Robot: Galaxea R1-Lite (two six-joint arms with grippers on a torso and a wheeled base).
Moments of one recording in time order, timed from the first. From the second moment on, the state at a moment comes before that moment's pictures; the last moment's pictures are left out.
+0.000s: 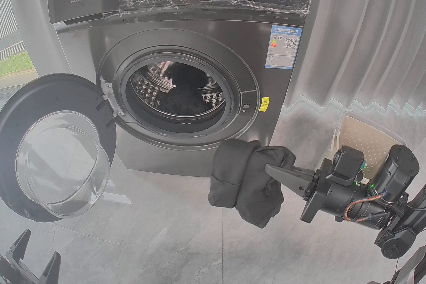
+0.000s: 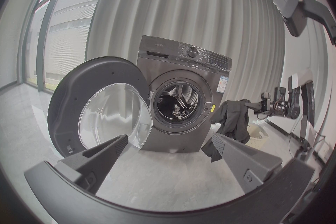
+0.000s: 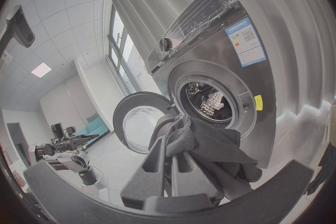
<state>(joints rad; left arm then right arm) 0.00 0.02 -0.02 -0.07 -0.19 -0.15 0.68 1.74 -0.28 -1.55 0.29 0.27</state>
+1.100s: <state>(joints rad) -0.09 0.73 -0.41 -0.27 -0.51 0.00 0.75 1.93 -0.57 -1.55 0.11 0.33</state>
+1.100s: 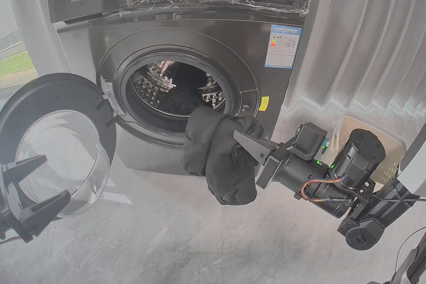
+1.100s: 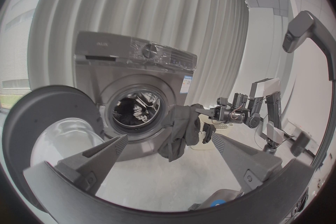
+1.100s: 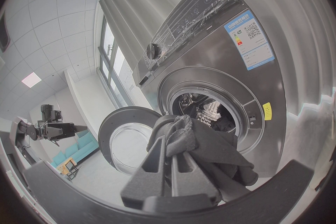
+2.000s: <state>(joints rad) -0.47 1.49 -0.42 -0.84 -0.43 -0.08 0.74 1.97 -0.65 -1.55 0.10 0.39</state>
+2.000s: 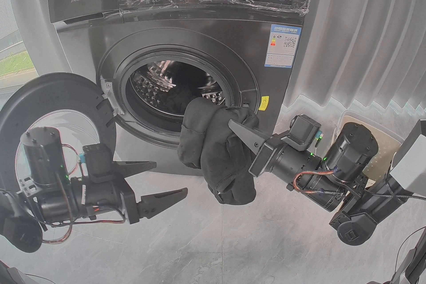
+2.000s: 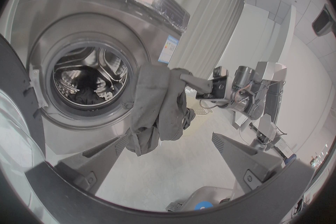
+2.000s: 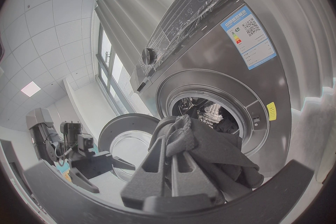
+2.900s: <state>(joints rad) -0.62 1.93 -0.48 -1.21 -0.36 -0.26 0.74 1.97 -0.65 -1.55 0.06 0.40</state>
